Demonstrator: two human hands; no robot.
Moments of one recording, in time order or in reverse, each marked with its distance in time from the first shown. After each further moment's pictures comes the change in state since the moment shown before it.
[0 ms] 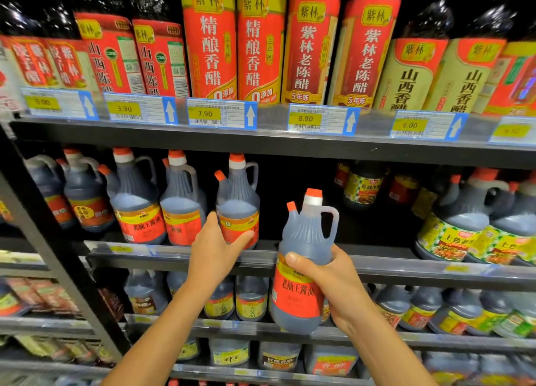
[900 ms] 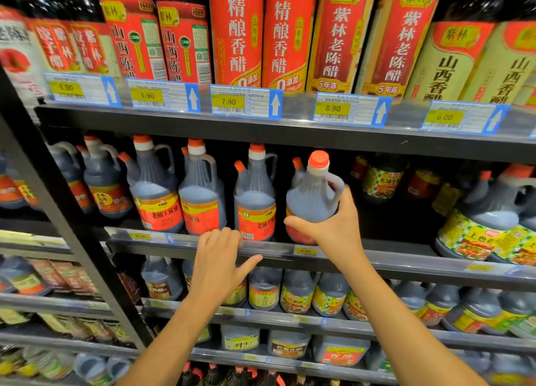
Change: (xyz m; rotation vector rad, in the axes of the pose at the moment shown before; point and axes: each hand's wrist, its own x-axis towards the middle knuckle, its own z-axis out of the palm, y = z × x) left_hand -0.026 -0.053 -0.001 0.622 0.006 0.383; right_hand 0.068 -0.014 0.019 -0.399 0.160 -0.508
